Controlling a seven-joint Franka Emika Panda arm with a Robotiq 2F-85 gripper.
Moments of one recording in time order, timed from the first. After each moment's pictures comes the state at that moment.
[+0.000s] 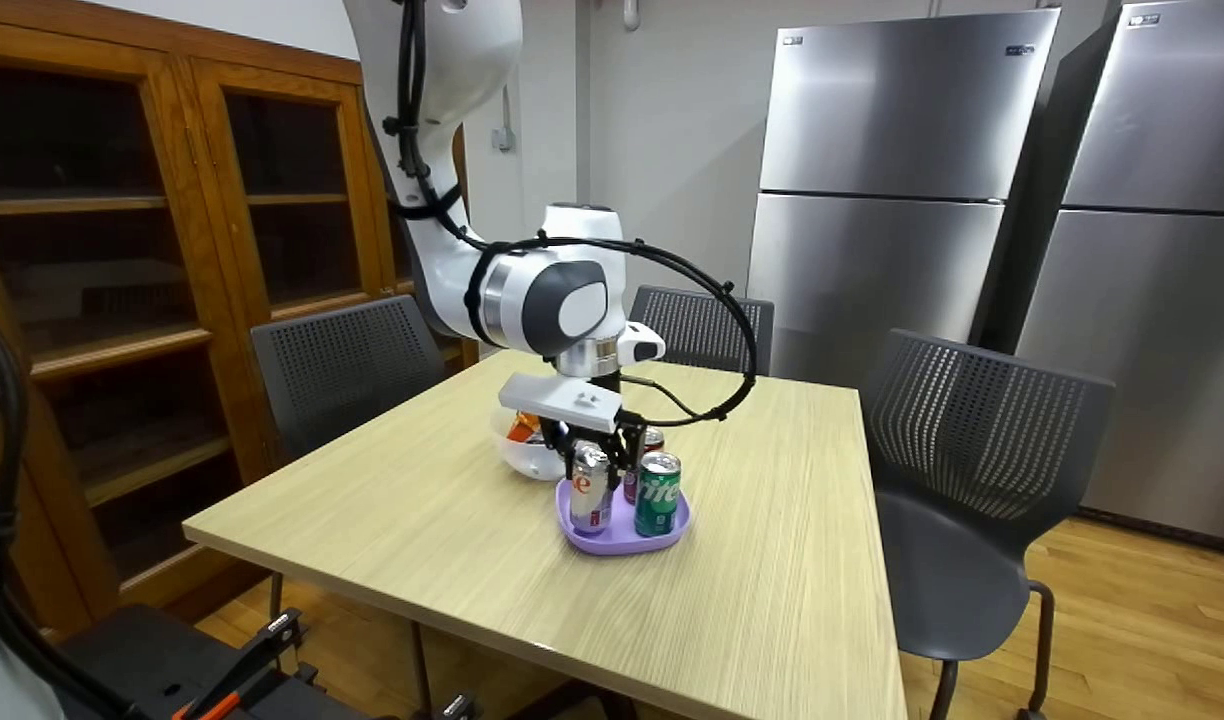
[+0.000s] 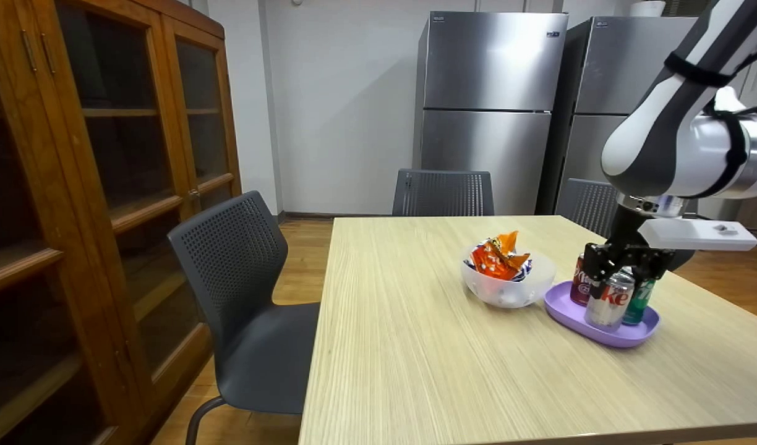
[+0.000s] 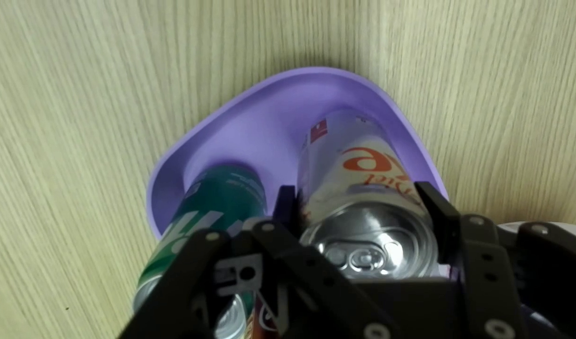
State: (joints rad) arm -0.21 0.38 0.04 -2.37 -0.01 2.87 -0.20
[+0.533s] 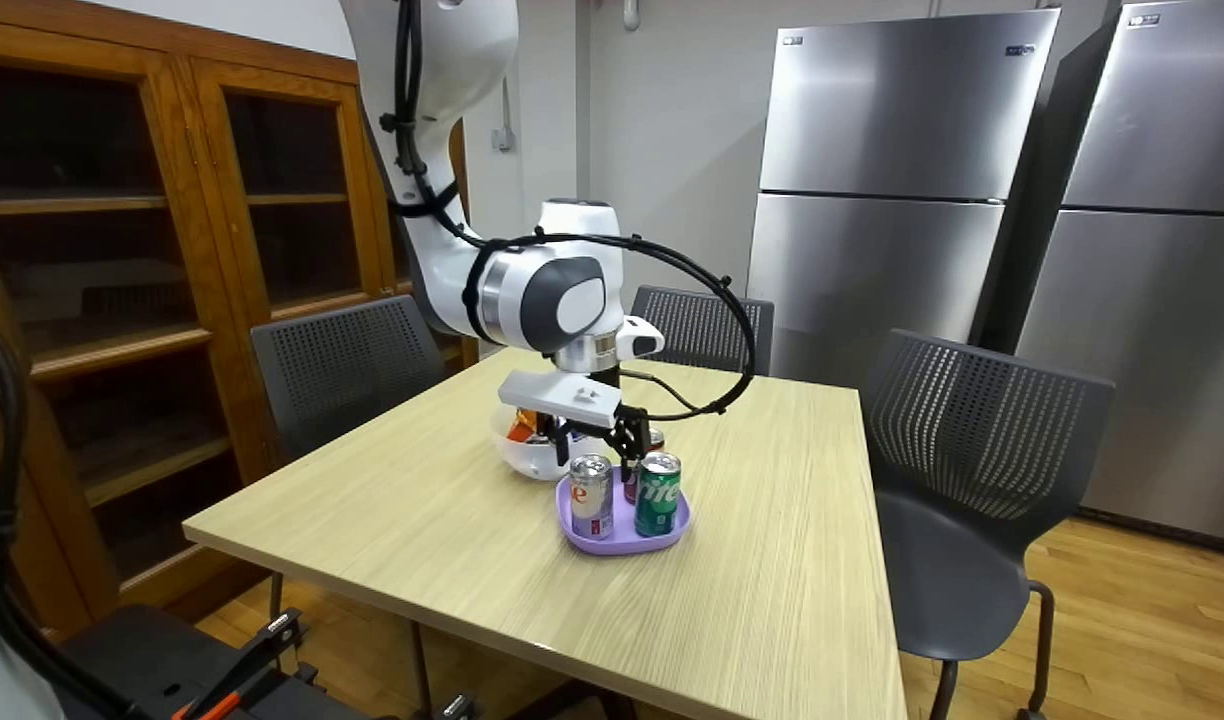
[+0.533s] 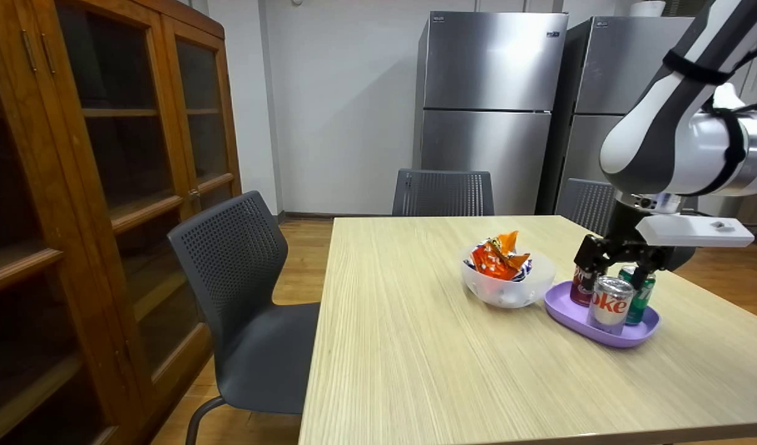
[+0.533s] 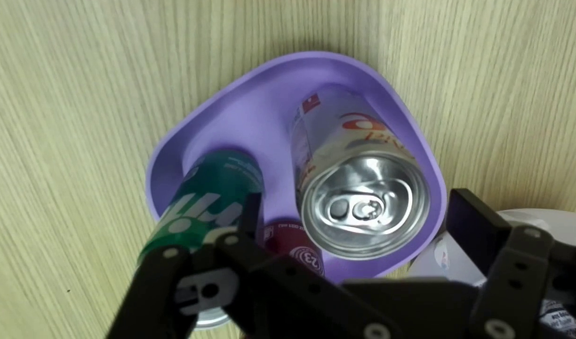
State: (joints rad) arm -0.19 0.37 0.03 -2.37 -0.01 2.89 -0.20
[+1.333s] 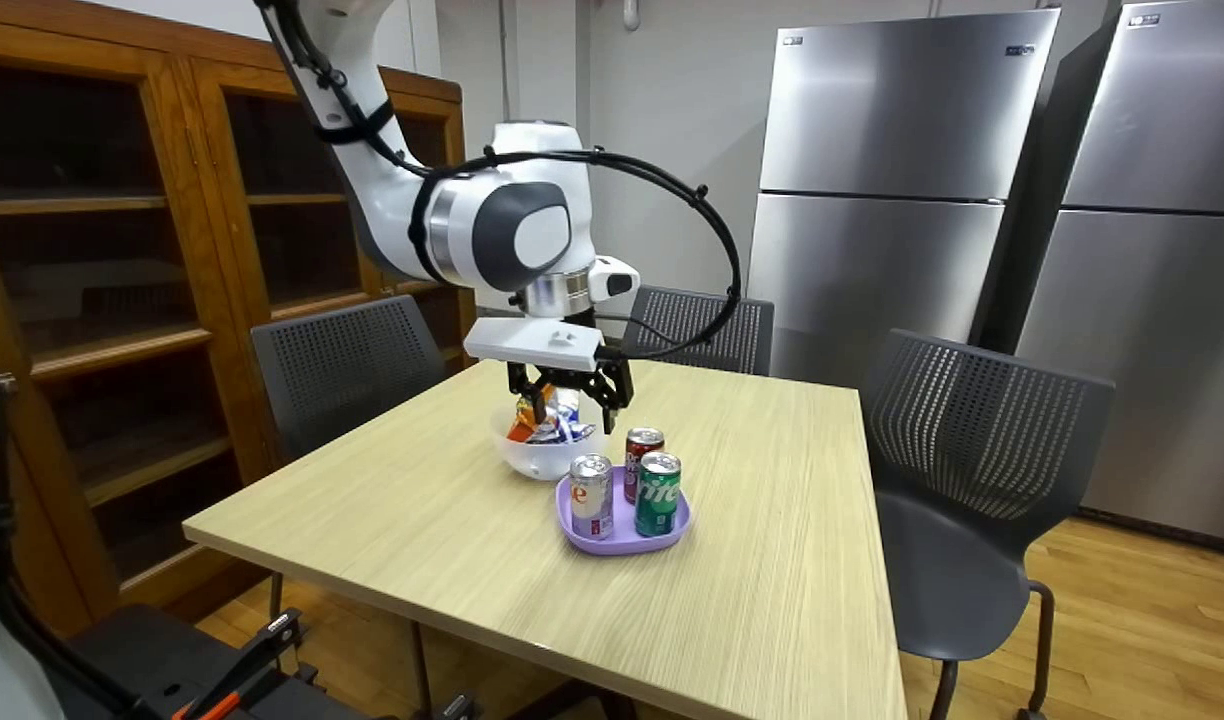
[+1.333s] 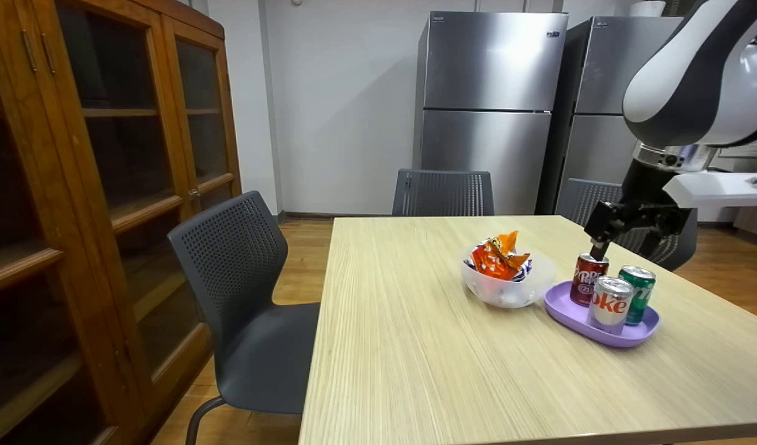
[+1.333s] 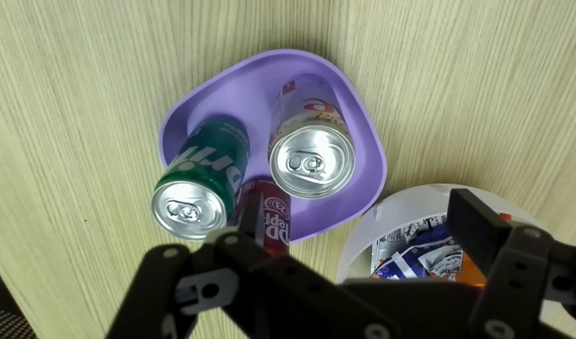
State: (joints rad) arm -0.17 0.12 0.04 -2.52 -0.01 2.85 -0.26
